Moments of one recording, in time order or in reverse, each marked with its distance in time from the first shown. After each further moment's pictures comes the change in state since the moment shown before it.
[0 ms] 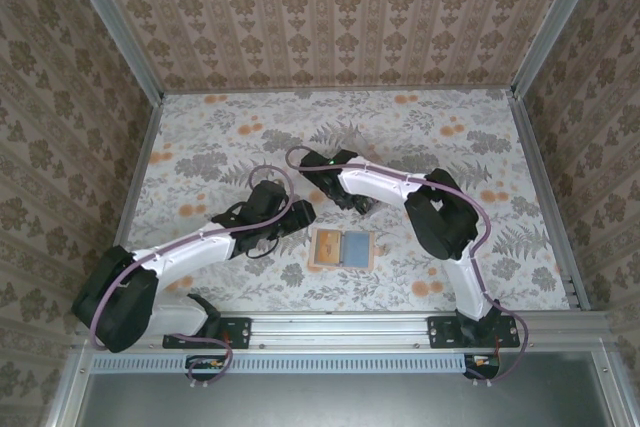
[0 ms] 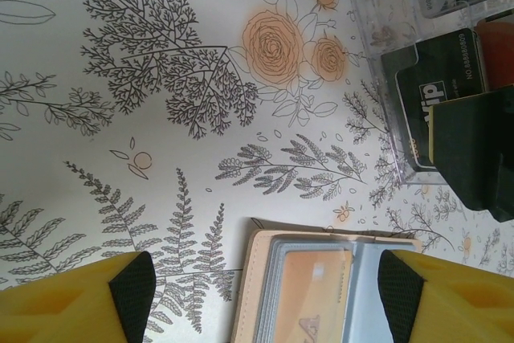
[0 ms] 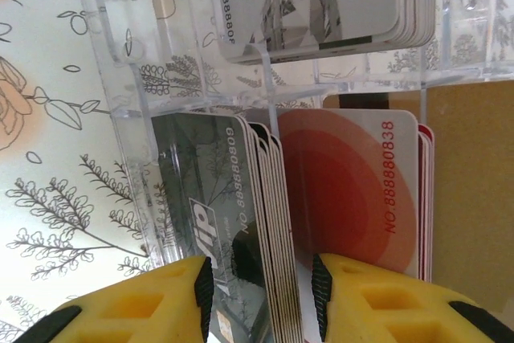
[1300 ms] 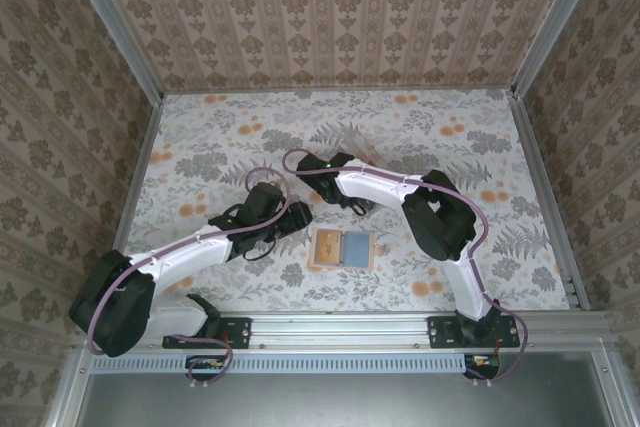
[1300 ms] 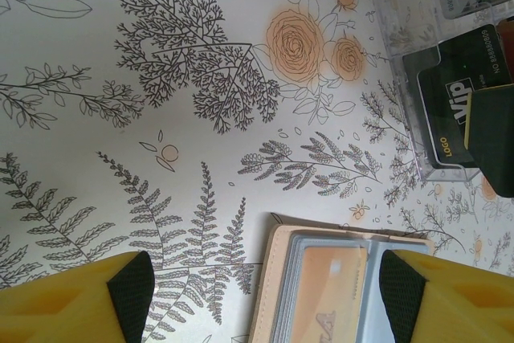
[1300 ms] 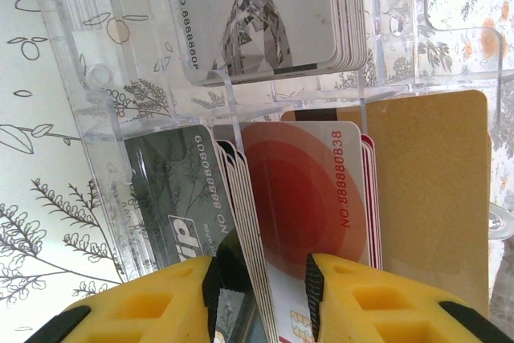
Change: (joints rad) left arm 0.012 -0.026 -0.023 -0.013 -0.007 -0.003; right arm 0.013 0.006 0.000 0.000 0.120 0.001
